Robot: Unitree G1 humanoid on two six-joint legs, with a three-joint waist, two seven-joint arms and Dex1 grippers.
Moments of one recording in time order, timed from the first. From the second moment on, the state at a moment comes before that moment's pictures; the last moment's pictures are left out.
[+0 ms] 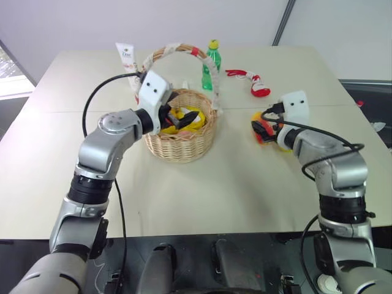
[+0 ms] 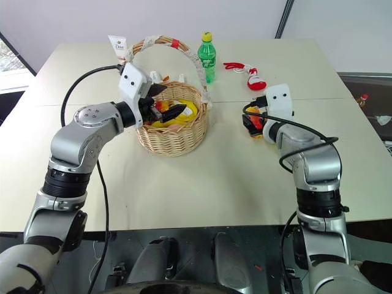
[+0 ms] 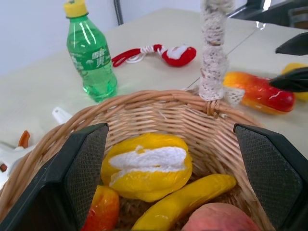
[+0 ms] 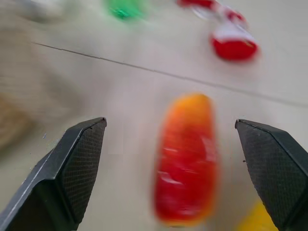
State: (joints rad) left arm -0.74 0.44 -0.09 -0.10 -0.34 0.66 -0.58; right arm -0.62 -0.48 -0.10 -0.14 0.28 1.06 0.16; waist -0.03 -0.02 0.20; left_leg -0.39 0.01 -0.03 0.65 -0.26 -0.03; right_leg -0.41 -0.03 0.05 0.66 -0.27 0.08
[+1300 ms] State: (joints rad) left arm -0.27 0.65 0.36 -0.21 -0.62 0.55 -0.81; right arm -0.70 -0.48 0.20 -0.48 0.35 0.88 0.60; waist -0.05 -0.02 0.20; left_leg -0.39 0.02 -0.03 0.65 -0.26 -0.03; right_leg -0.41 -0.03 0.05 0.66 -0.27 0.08
